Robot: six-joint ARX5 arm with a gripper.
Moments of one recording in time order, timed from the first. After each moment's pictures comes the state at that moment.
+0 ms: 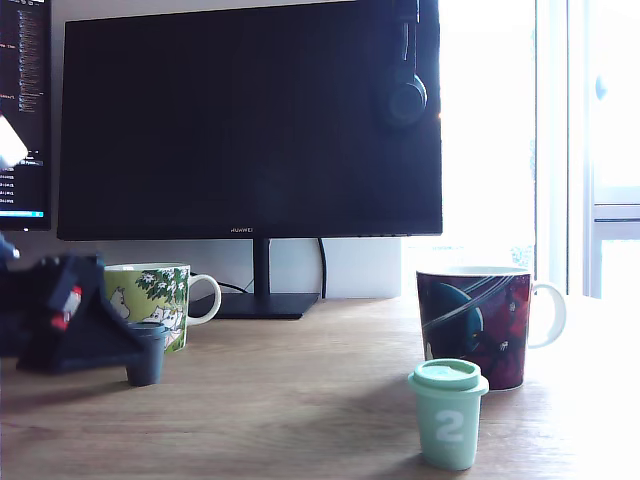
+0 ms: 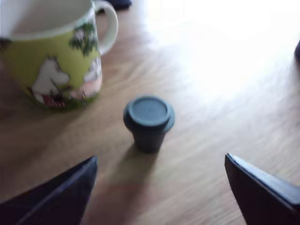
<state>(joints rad) -0.51 1.34 0.12 0.72 0.07 -0.07</state>
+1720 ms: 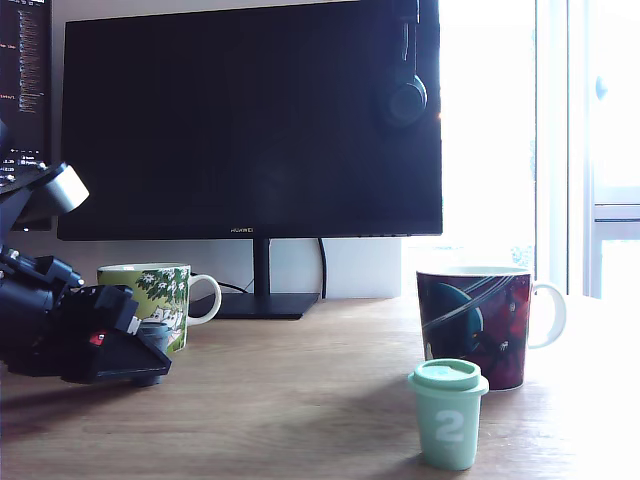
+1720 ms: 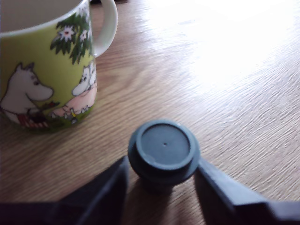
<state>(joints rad) -0.46 1.63 0.26 0.88 0.16 -0.05</state>
